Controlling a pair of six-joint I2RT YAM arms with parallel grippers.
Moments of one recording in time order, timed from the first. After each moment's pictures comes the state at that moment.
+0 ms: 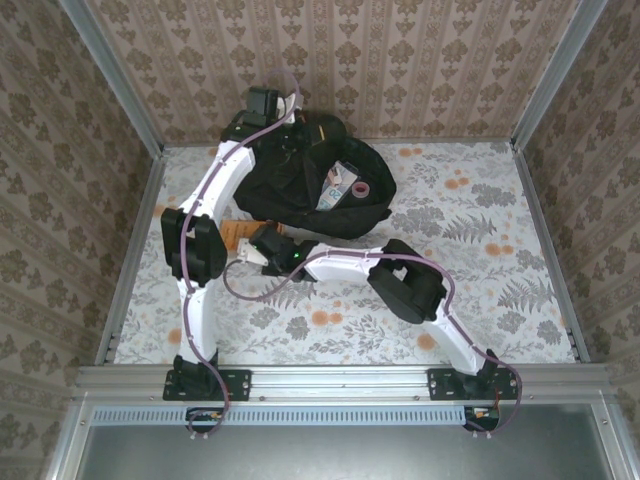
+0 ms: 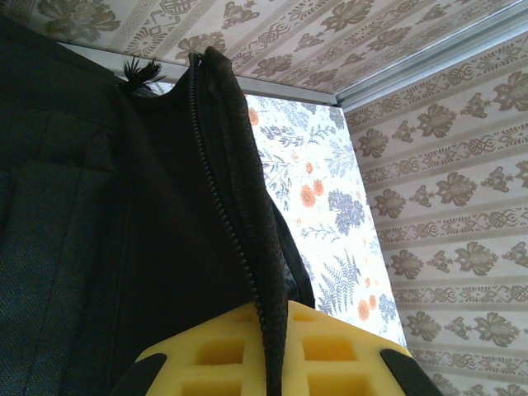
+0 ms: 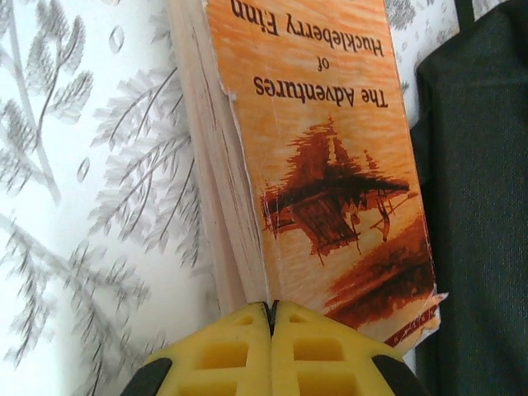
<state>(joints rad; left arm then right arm) -0.38 2.16 2.15 -0.59 0.61 -0.59 0.98 2.26 1.63 -0.16 0.30 -0.57</state>
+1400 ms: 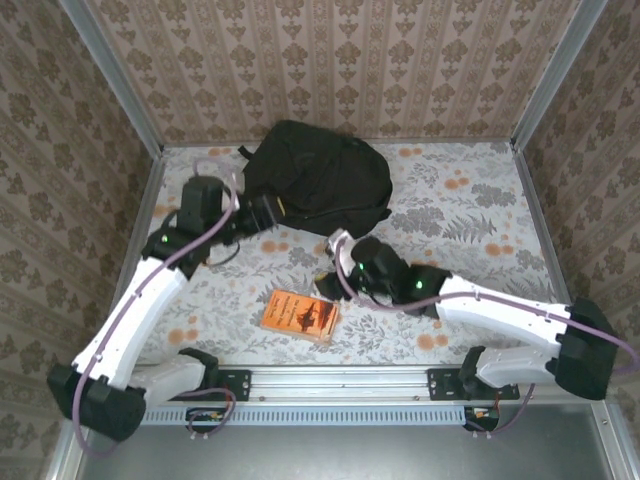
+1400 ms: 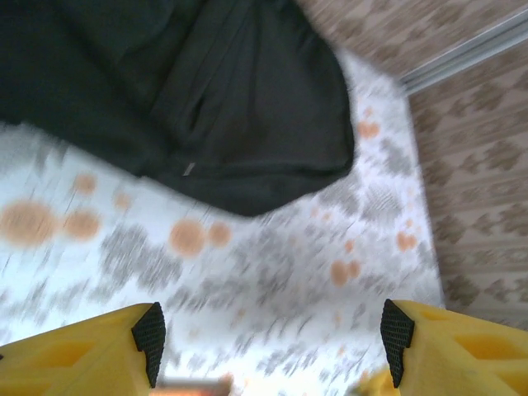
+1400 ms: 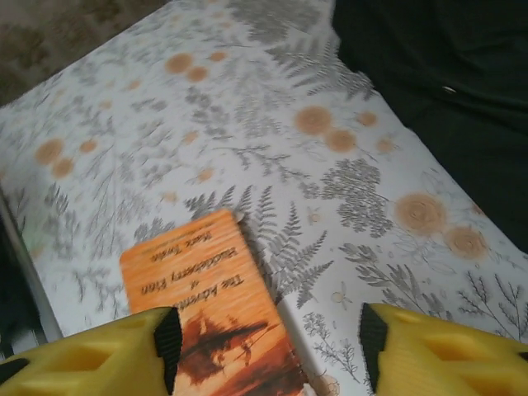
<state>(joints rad) -0.44 1.04 1.04 -0.63 0.29 -0.71 0.93 1.27 0.90 -0.24 0.02 0.22</state>
